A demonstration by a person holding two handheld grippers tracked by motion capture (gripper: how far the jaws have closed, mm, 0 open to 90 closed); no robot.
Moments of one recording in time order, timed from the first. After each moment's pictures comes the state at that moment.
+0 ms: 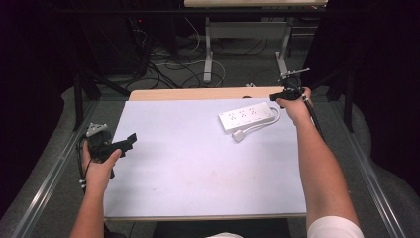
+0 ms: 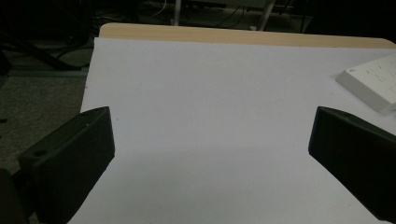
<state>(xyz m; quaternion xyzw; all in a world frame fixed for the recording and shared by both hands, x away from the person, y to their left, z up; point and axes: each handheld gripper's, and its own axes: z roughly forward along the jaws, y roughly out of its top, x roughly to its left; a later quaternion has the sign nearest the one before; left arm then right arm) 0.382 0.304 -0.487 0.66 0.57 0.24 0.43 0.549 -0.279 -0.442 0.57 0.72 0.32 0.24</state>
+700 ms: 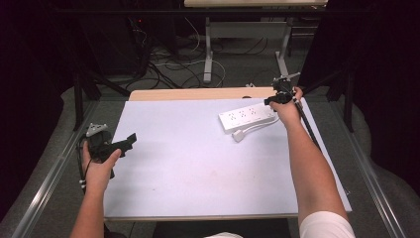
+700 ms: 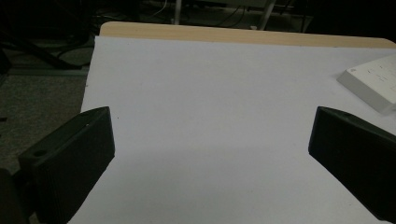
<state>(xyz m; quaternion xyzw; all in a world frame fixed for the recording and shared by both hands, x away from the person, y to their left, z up) 0.383 0.305 -0.488 0.65 0.57 0.24 0.43 0.562 -0.264 -0.467 0.59 0.72 0.31 0.21</state>
